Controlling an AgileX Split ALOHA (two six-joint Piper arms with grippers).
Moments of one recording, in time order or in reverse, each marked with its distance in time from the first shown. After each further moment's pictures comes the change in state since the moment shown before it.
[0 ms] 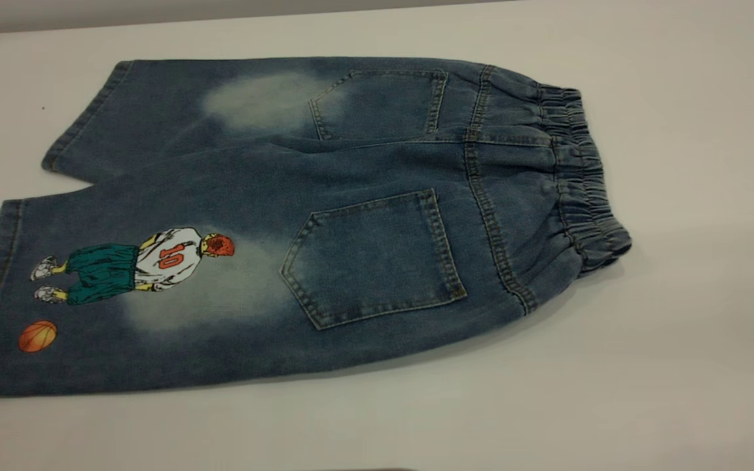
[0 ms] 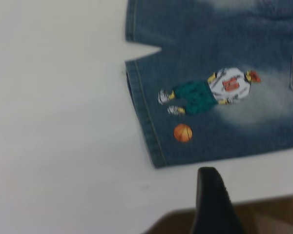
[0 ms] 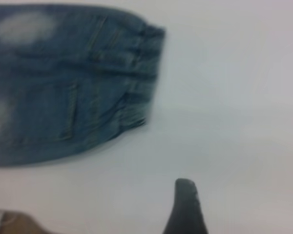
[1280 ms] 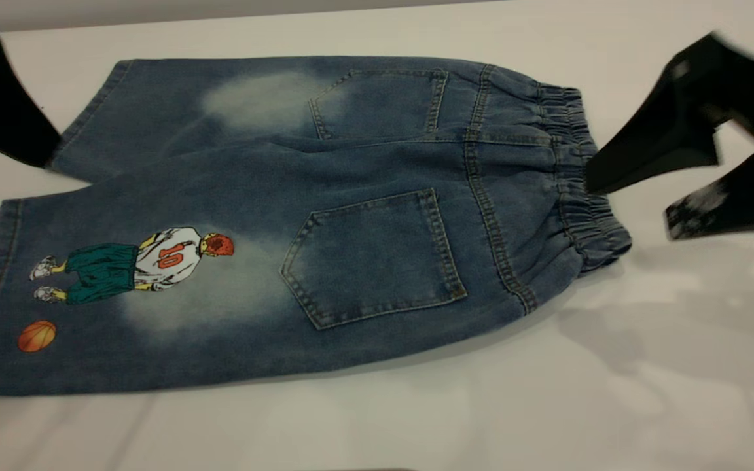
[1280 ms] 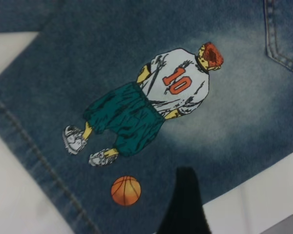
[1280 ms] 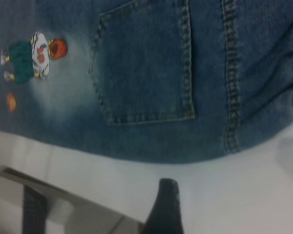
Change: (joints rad) left arm -0.102 1.417 -0.220 -0.304 -0.562 0.439; right arm 0.000 1.603 -0.030 1.399 -0.531 -1.247
